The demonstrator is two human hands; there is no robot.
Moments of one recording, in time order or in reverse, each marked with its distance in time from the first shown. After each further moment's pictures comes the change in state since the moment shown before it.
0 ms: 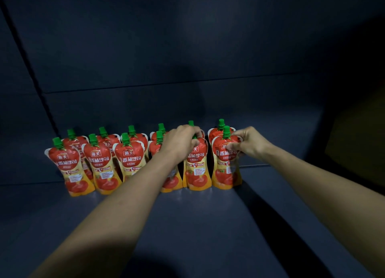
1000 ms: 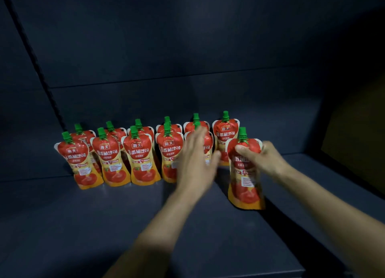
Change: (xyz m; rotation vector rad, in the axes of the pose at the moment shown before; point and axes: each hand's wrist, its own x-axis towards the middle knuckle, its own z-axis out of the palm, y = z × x) left_hand -0.093 0.028 0.030 -0.495 0.303 -0.028; right_hand -0.082 0.005 0.031 0.241 0.163 -0.011
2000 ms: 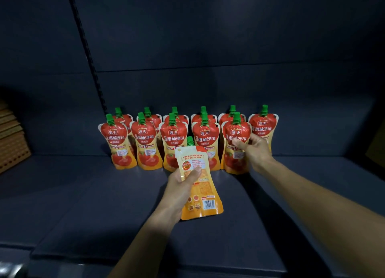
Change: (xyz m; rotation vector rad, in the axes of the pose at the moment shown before) left_hand -0.063 -0.087 -0.063 -0.839 -0.030 -0.772; right_hand 0.063 0.029 0.108 0.273 0.106 0.074
